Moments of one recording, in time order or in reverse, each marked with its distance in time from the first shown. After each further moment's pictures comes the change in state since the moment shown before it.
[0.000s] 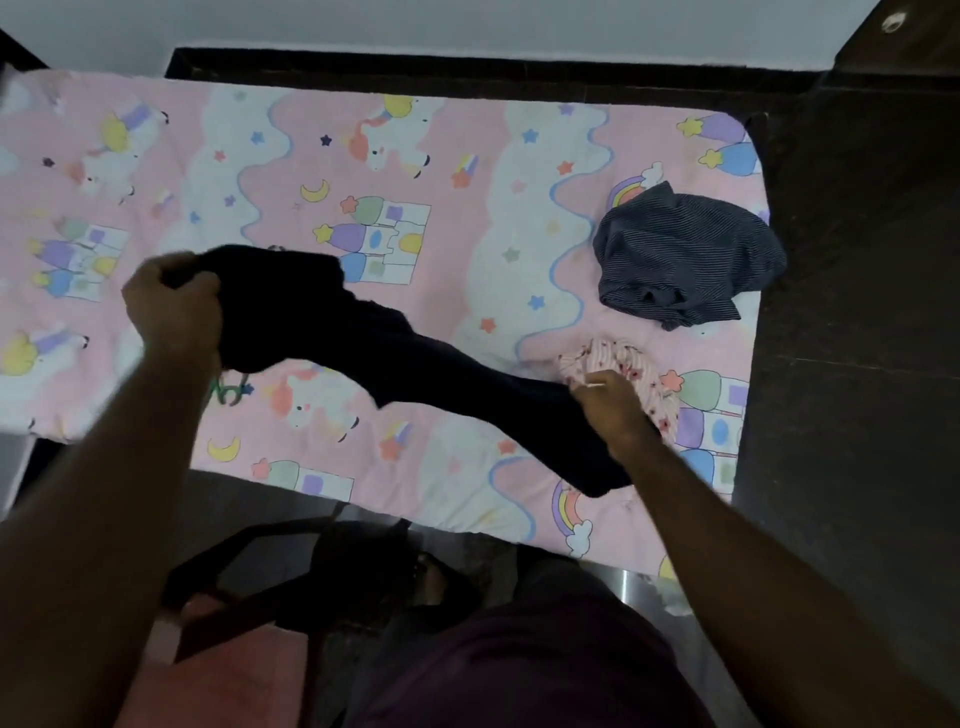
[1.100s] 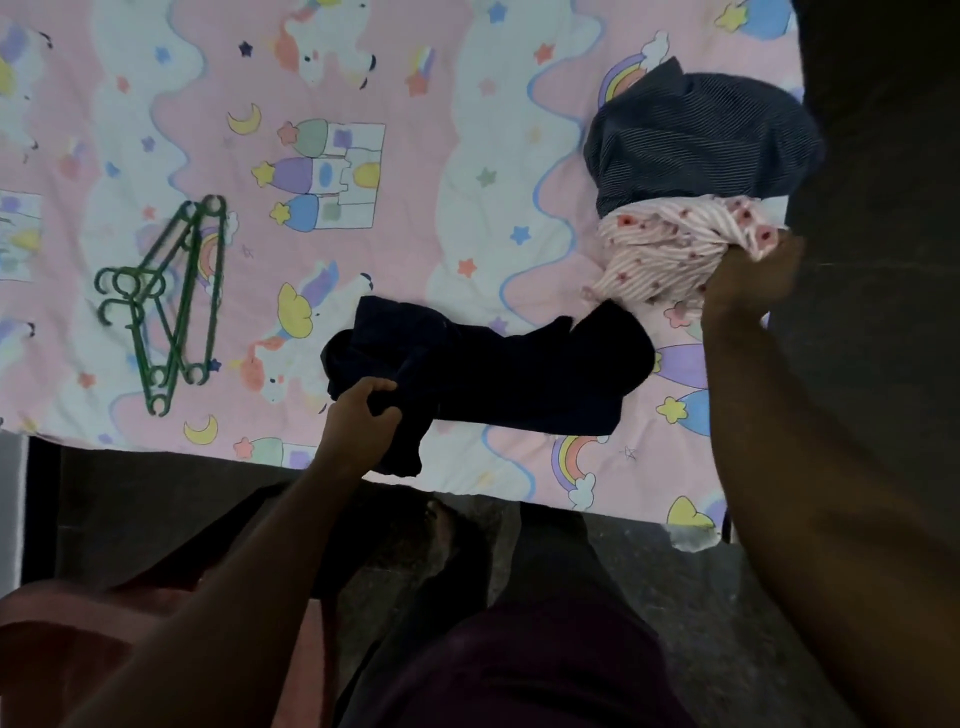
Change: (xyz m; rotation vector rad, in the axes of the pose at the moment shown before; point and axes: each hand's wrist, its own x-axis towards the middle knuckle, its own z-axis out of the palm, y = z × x) left_hand -0.145 -0.094 0.111 0.513 -0.729 0.018; right_hand 0.141 0.028 -0.087 0.367 0.994 -0.162
